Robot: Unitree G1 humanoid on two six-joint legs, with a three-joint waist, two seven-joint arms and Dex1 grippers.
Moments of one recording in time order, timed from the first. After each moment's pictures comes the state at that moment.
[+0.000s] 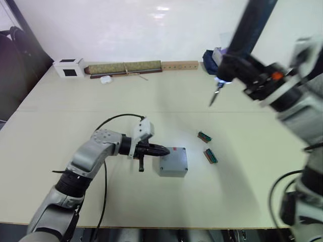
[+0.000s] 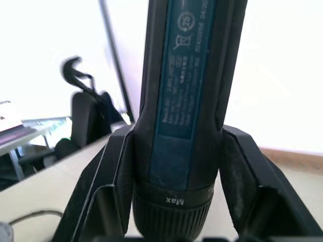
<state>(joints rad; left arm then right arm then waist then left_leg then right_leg) -0.54 0.53 -0.23 -0.11 -0.42 0.67 -1.14 -0.62 -0.77 -0.46 -0.36 1.31 0.99 0.07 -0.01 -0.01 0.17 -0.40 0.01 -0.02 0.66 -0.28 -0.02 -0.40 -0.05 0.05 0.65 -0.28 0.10</state>
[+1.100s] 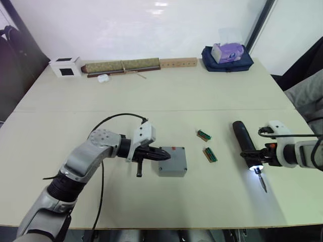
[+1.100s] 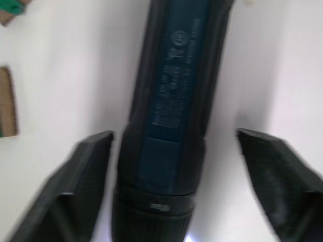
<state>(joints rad) -0.52 0.59 -0.30 -0.24 -0.42 0.64 -1.13 -0.34 -1.06 -0.17 -0.06 0.82 1.39 0.41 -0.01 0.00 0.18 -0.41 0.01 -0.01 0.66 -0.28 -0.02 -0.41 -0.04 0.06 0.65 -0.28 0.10</state>
